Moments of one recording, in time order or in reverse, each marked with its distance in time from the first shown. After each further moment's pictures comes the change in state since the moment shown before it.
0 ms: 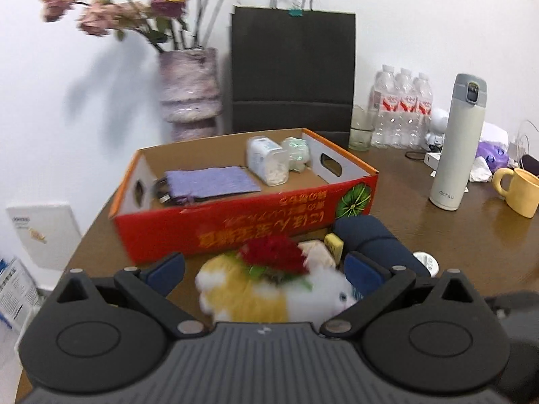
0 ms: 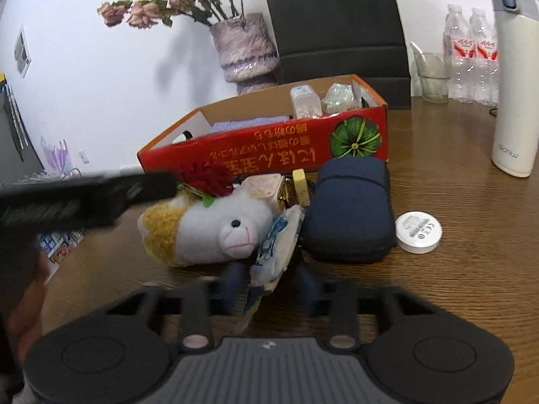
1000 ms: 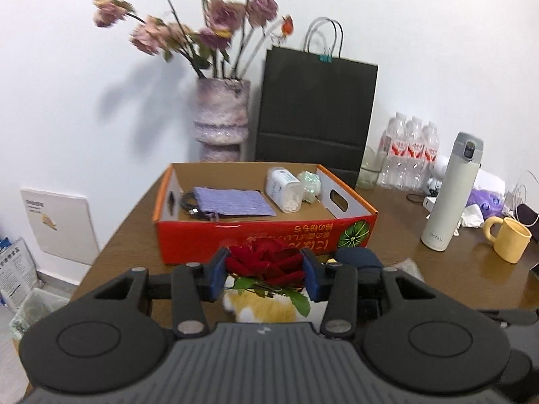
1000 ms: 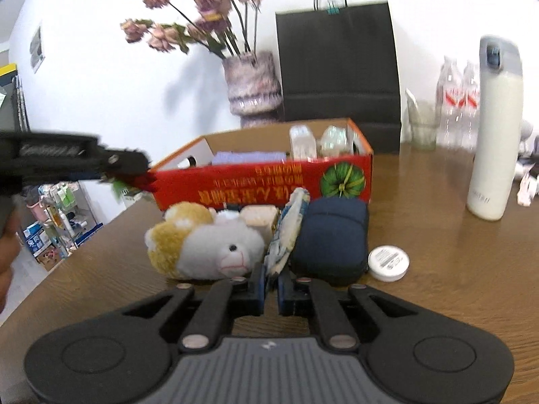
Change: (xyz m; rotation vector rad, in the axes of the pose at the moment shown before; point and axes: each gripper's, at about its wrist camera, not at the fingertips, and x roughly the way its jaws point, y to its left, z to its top) left arm -0.080 0.023 -0.005 -0.153 -0.099 0.034; right arm -0.046 0.009 -0.005 -0.097 -0.144 -0.051
